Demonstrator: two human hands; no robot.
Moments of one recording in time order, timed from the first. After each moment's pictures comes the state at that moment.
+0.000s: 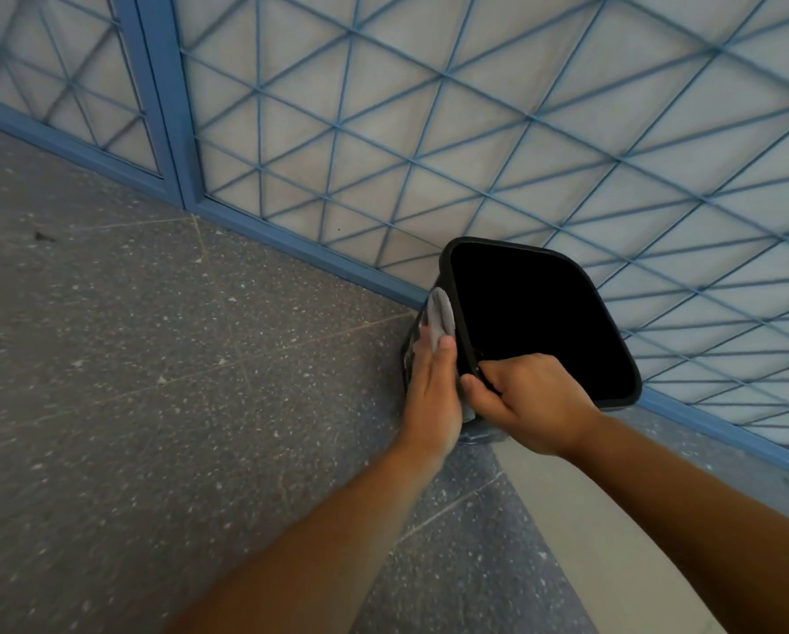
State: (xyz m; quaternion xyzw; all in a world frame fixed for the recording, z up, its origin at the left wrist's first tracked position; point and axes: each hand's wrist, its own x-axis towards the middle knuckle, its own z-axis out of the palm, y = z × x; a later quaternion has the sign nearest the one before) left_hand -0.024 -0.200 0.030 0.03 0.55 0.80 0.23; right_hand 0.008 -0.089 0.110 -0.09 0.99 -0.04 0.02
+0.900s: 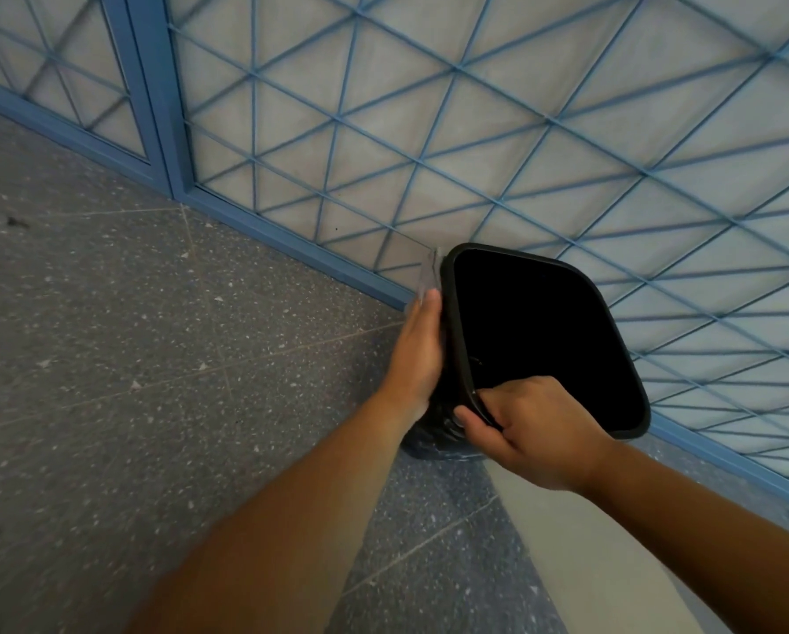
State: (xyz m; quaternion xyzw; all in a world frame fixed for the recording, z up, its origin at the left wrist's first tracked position) left_hand -0.103 -0.178 0.034 -0.04 0.50 0.83 0.25; right_hand -0.003 -0.081 0.115 -0.17 0.98 -0.02 0.04
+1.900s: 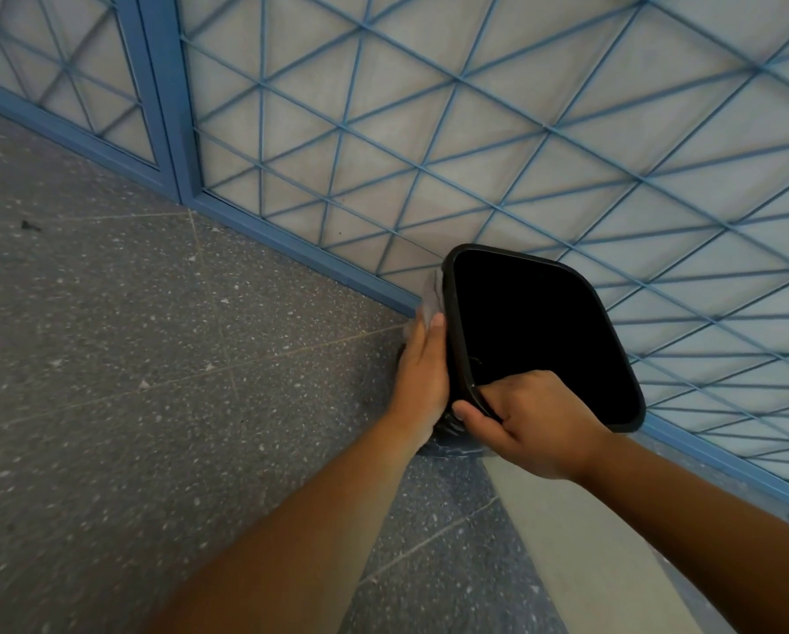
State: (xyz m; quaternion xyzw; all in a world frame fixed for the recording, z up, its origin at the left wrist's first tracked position) left_hand -0.077 -0.180 0.019 0.00 0.56 0.80 0.20; right_hand -0.007 -0.077 0.111 -0.18 0.98 -0.02 0.04
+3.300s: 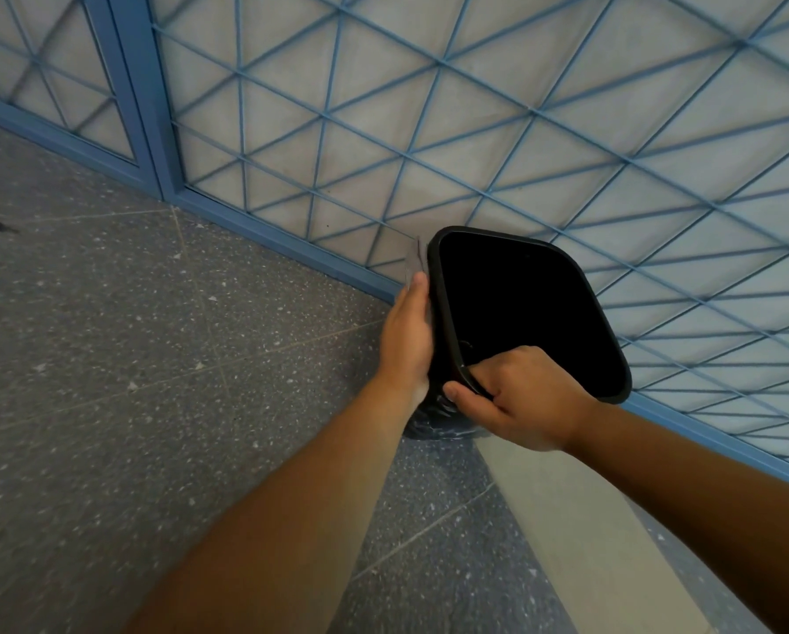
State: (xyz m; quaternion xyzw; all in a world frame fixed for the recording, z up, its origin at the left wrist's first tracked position) left_hand -0.103 -0.174 0.032 -0.08 0.44 0.86 0.26; right_hand -0.017 -0.075 0.114 -0.17 0.98 -0.03 0.06
